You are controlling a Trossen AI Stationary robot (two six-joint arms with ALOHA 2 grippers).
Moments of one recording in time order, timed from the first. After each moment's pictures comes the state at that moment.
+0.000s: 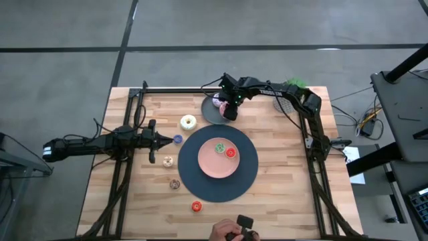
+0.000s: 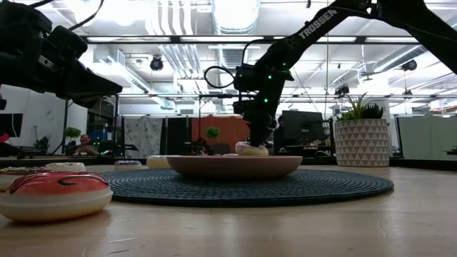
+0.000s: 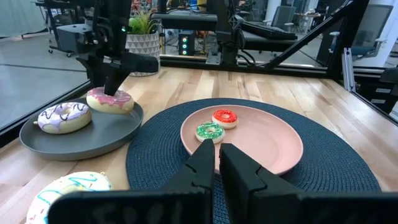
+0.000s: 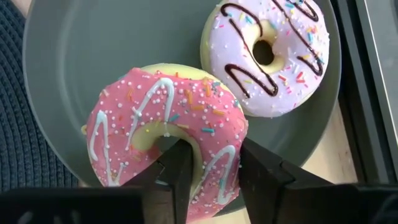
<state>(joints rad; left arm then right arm) 0.13 0.21 0.01 0.02 0.03 -0.04 -0.55 2.11 1.63 -0.72 -0.02 -0.25</state>
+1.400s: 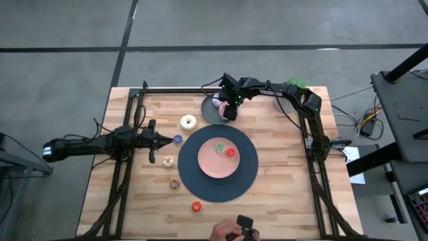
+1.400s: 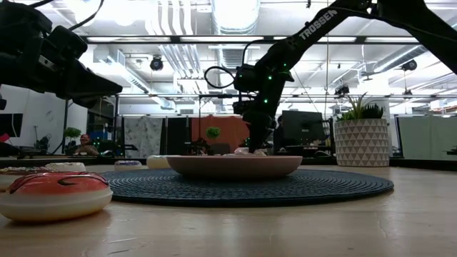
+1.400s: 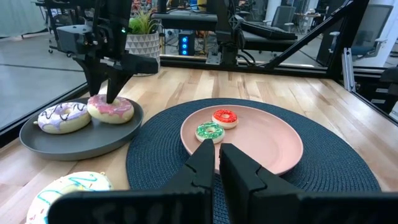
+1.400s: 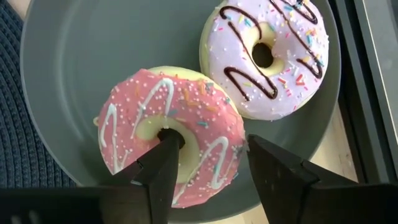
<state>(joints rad) 0.13 0.21 0.01 0.02 0.03 -0.04 -0.55 2.11 1.62 -0.70 -0.02 -0.24</state>
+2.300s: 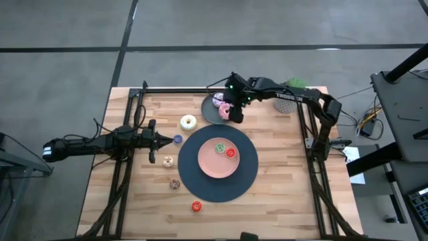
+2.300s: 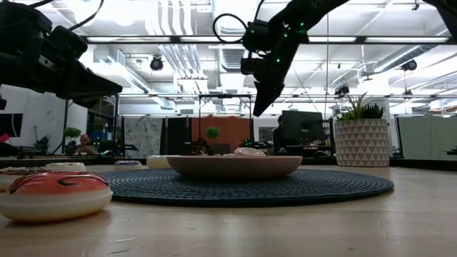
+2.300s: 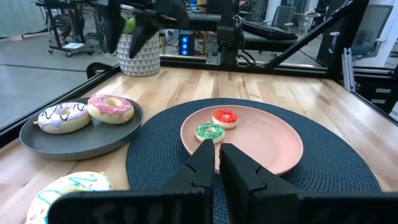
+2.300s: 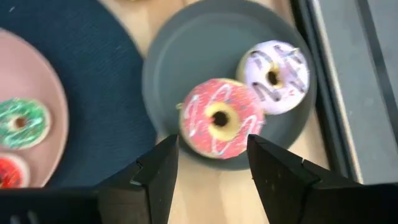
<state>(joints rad) 0.13 0.21 0.01 0.02 0.03 -0.04 -0.45 1.84 1.54 -0.78 -0.02 -0.24</state>
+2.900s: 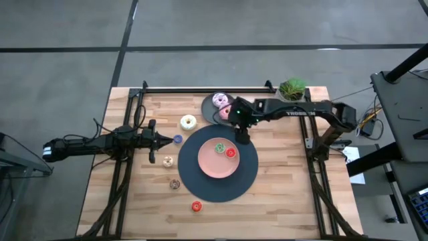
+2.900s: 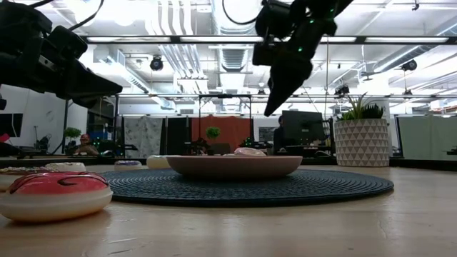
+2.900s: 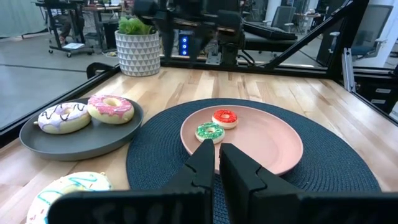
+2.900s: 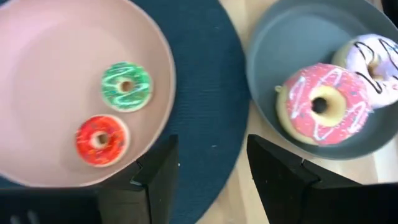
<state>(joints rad) 0.13 0.21 0.01 0.02 0.03 -0.04 -0.25 1.65 1.23 -0.62 -0.03 -0.15</state>
